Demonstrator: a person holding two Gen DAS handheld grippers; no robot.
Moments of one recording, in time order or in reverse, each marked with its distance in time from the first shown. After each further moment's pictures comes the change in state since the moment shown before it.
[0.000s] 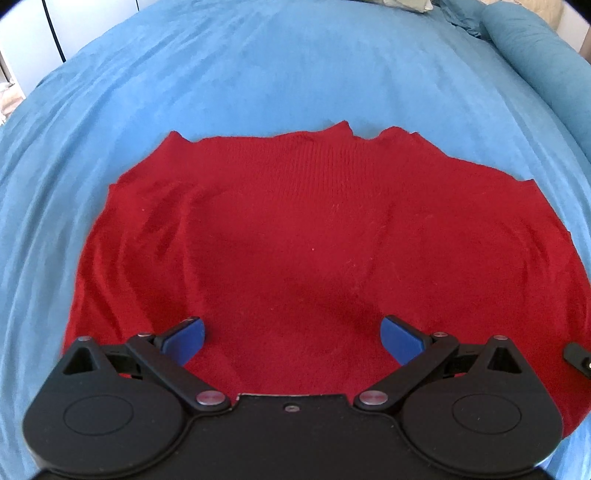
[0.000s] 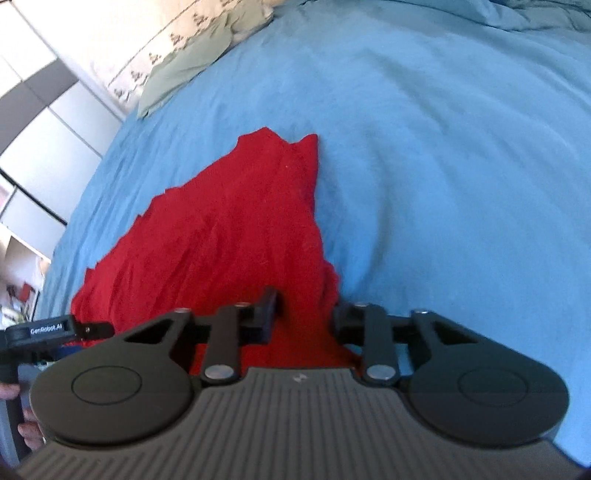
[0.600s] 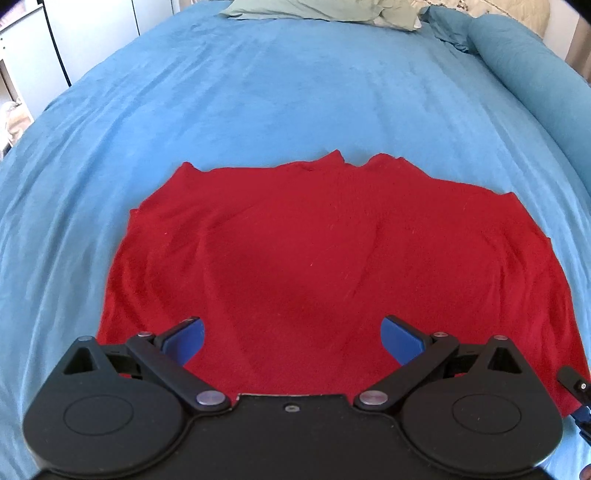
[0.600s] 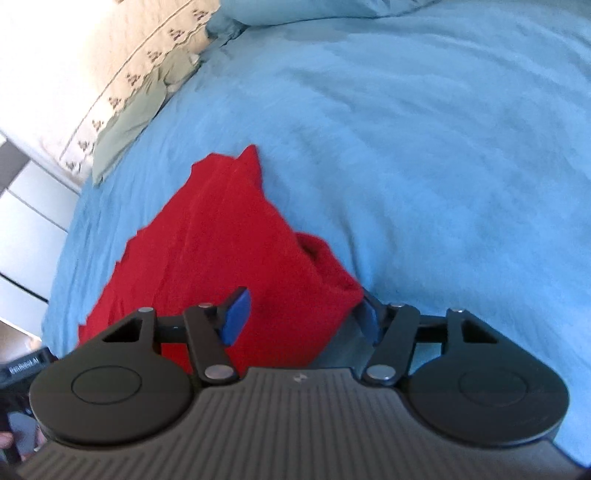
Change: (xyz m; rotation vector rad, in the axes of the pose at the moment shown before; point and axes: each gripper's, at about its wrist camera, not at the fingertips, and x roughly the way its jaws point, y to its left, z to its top) left arm -0.036 0.003 0.000 0.022 -0.063 -0.003; right arm -0.030 -0.006 -0.044 0.281 -0.124 -0.099
